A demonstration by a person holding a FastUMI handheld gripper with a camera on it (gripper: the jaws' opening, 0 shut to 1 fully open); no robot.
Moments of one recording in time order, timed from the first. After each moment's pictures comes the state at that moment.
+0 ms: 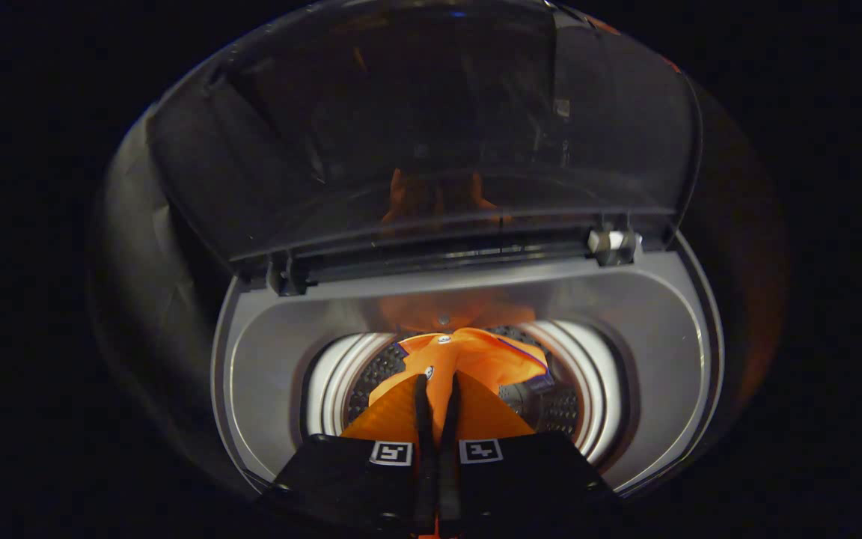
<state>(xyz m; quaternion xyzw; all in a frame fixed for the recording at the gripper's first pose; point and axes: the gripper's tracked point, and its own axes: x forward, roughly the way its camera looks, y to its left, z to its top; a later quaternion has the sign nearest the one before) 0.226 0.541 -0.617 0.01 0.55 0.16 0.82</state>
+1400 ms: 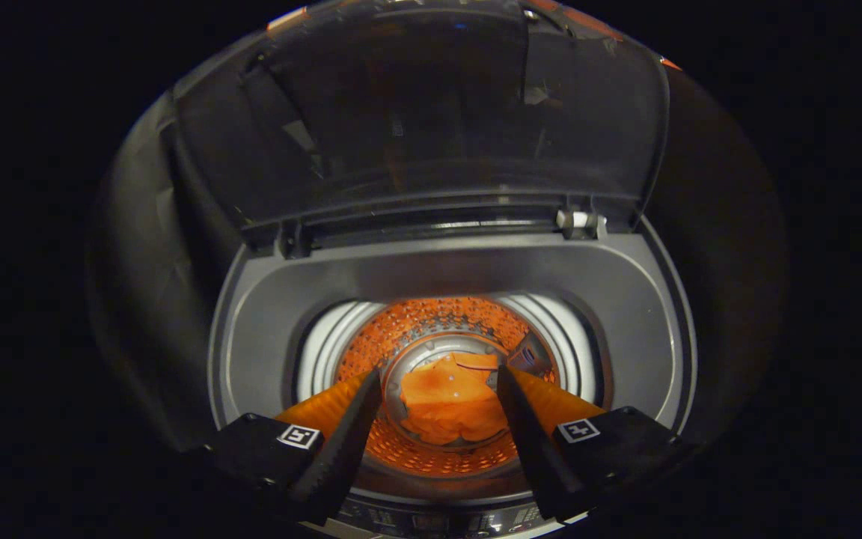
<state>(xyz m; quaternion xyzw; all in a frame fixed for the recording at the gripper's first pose) 0.202 0.524 -0.586 -0.01 0.51 0.17 0.84</state>
